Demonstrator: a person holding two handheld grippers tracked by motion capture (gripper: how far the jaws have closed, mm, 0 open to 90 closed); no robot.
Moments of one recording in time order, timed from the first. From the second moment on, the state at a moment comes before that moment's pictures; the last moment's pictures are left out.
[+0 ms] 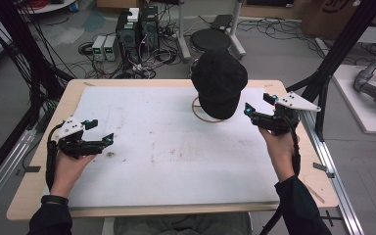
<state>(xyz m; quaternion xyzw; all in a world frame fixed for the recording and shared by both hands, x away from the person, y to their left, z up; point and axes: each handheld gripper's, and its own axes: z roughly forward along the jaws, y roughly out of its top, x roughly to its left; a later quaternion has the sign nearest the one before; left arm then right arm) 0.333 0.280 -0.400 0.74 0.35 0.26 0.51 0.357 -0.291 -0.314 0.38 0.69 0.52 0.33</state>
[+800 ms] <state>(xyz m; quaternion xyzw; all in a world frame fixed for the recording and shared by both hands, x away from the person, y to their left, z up) 0.337 0.273 -0.398 0.74 0.35 0.27 0.52 0.333 -0.311 -0.354 0.39 0.69 0.50 0.33</state>
